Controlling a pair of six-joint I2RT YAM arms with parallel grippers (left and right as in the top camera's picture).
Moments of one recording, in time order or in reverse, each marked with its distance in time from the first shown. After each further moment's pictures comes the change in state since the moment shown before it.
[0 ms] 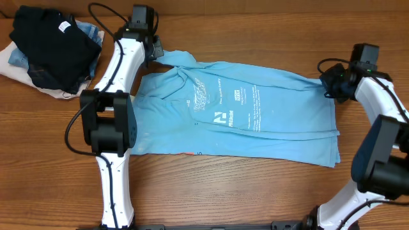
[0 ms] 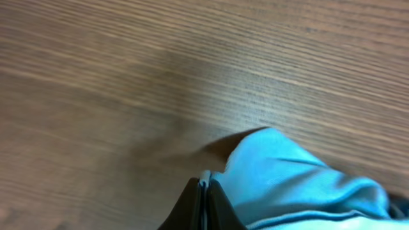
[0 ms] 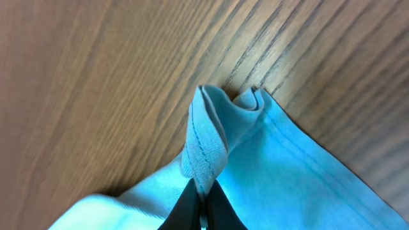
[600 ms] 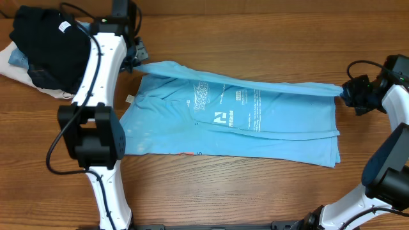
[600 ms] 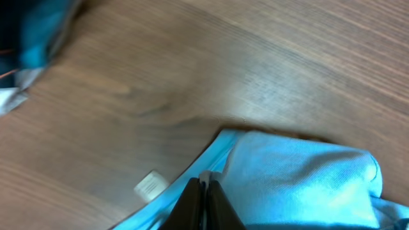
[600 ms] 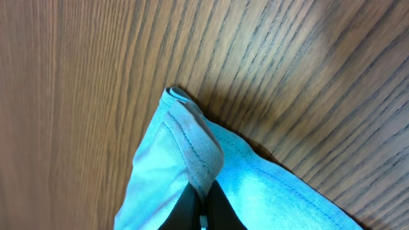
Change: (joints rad) left arm 0.063 -0.170 0.000 -0.359 -0.004 -0.106; right arm -0.179 -0.026 0.000 -0.139 -0.147 0.025
